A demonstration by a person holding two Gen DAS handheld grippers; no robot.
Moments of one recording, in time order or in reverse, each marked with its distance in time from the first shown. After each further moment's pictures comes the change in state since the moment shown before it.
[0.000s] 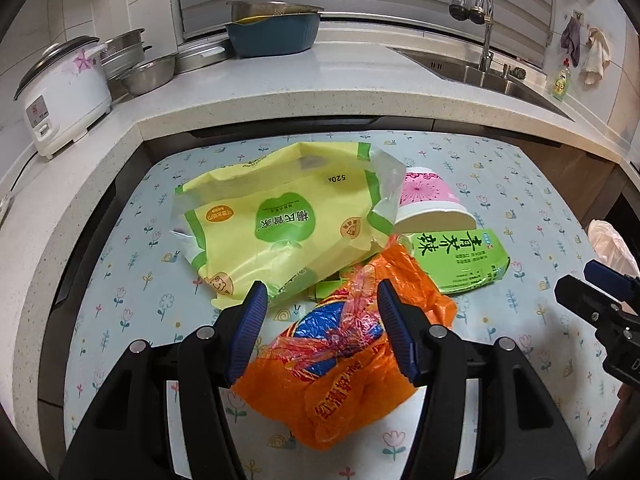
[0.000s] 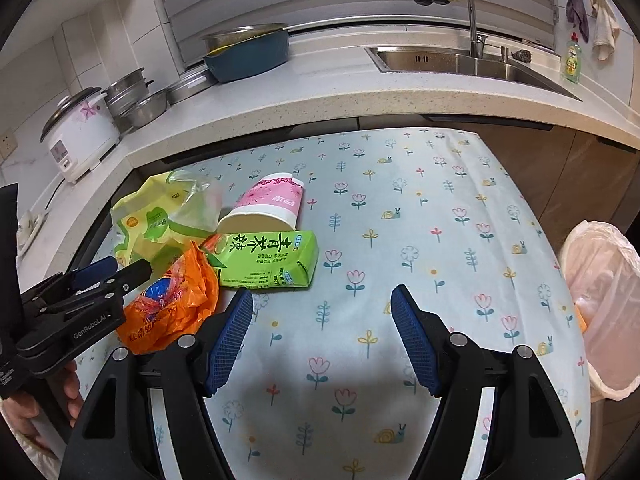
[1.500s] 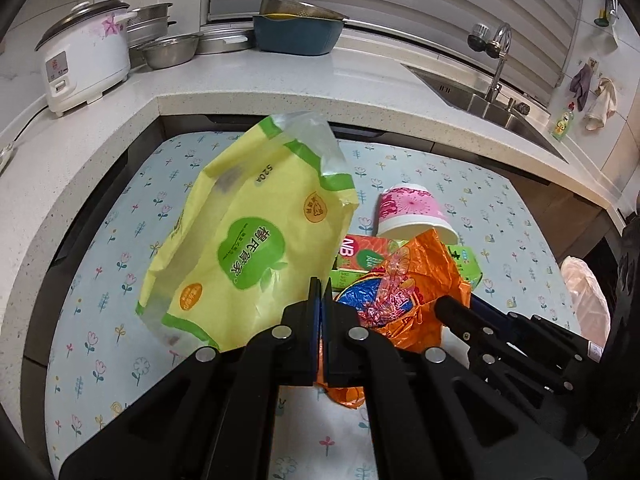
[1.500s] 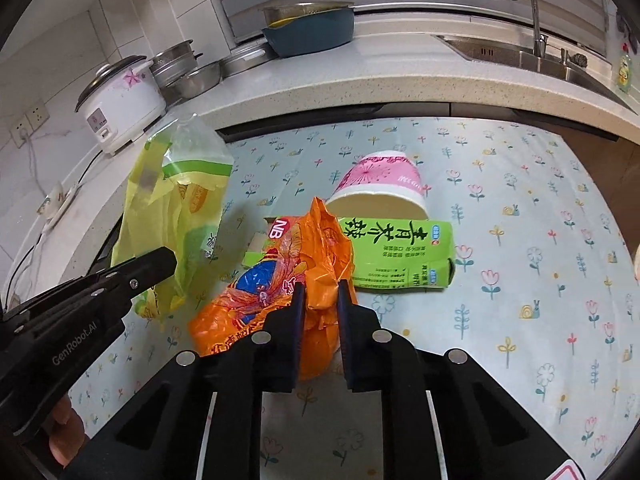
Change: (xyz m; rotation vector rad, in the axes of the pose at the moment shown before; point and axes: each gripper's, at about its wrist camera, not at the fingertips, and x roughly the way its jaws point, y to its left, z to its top) left arm -0.038 0.013 -0.004 -0.155 -0.005 -0.068; right arm 0.030 0.075 -0.003 -0.067 0.041 0.137
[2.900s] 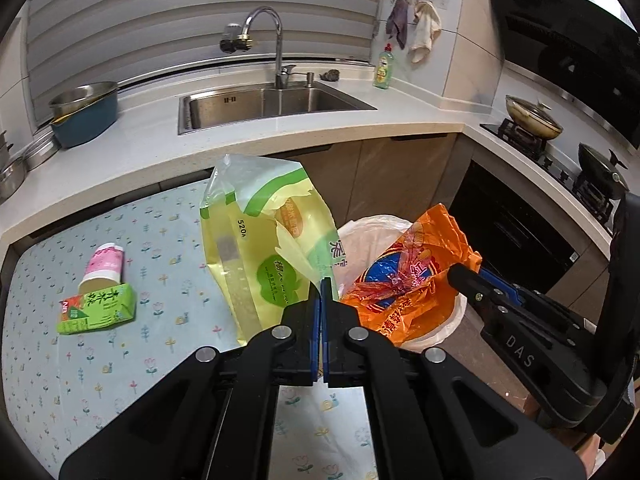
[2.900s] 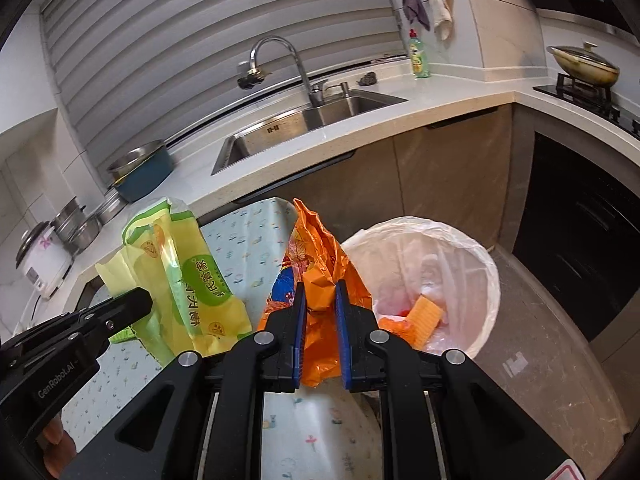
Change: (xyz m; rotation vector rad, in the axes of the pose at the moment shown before) left arm -0.073 -0.335 -0.043 0.398 -0.028 -0.333; right arm -0.249 -0.289 -0.071 0.386 -0.291 -0.297
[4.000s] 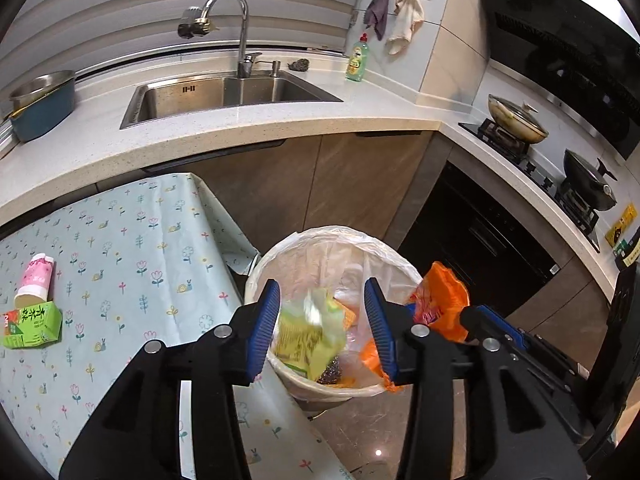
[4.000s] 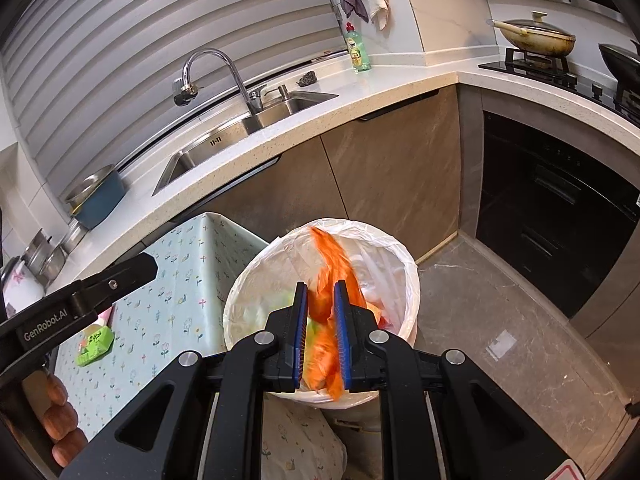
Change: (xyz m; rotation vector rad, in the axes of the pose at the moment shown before) left arm 0.064 -0.044 0.026 -0.038 0.021 -0.093; right arm 0.009 -0.078 0.002 0.096 -0.001 -0.097
